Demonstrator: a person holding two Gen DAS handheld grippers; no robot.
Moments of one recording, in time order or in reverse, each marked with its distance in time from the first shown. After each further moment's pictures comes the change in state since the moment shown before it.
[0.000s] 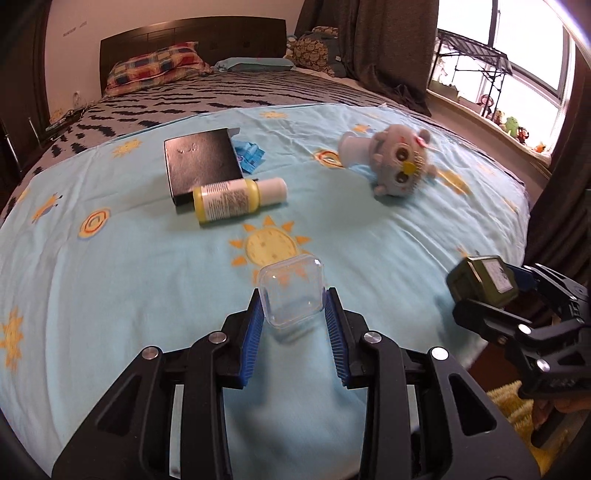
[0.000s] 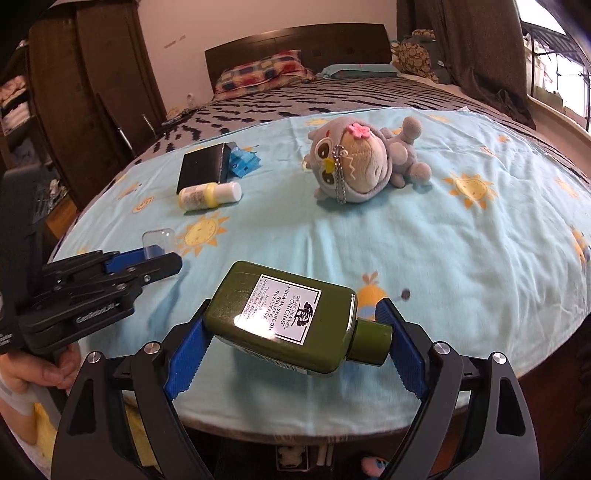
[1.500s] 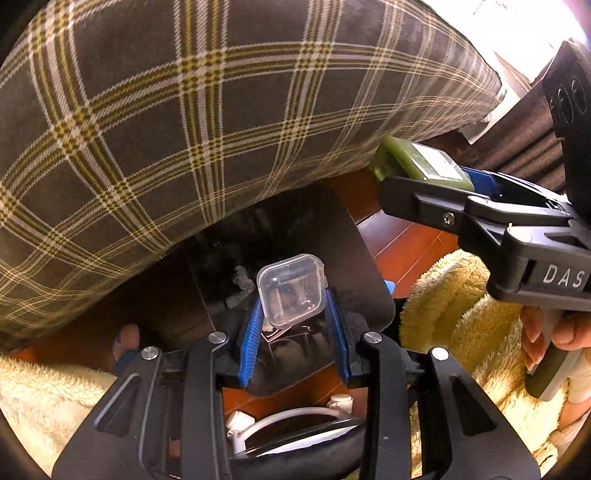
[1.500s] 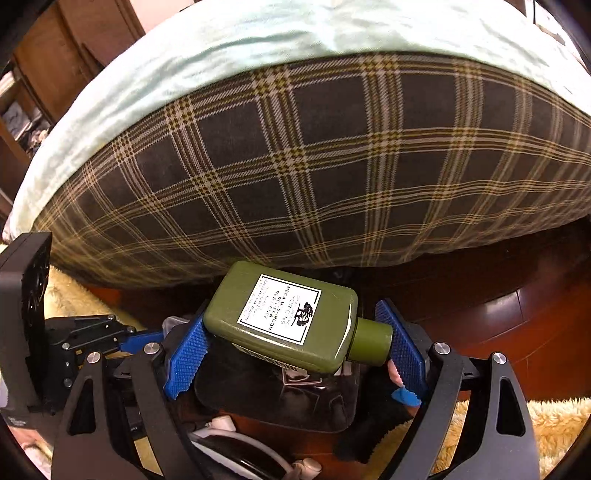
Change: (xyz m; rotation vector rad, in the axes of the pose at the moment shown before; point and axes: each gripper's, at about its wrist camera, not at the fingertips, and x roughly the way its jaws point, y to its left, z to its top) left arm 0.055 -0.047 -0.216 -0.034 0.415 -0.167; right arm 0.062 0.026 -0.171 0.049 0.283 0.013
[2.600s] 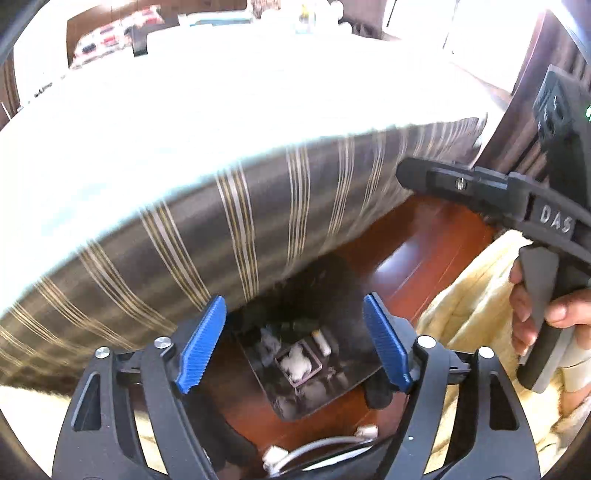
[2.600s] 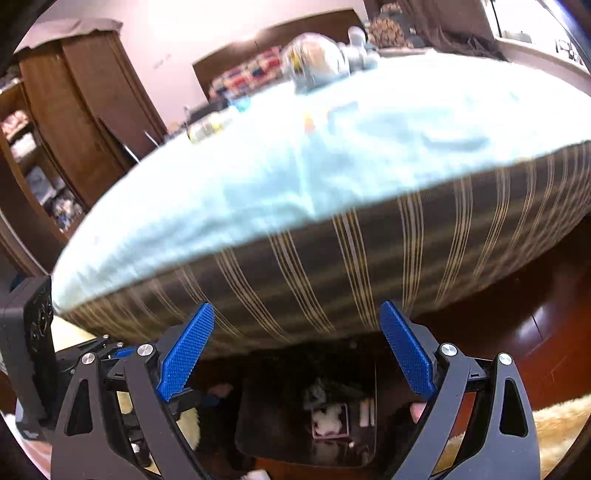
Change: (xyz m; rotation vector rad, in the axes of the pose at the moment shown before) left arm -0.101 -0.013 0.021 0.131 -0.253 0.127; right arm -0.105 -0.046 0.033 0.095 -0.333 0.097
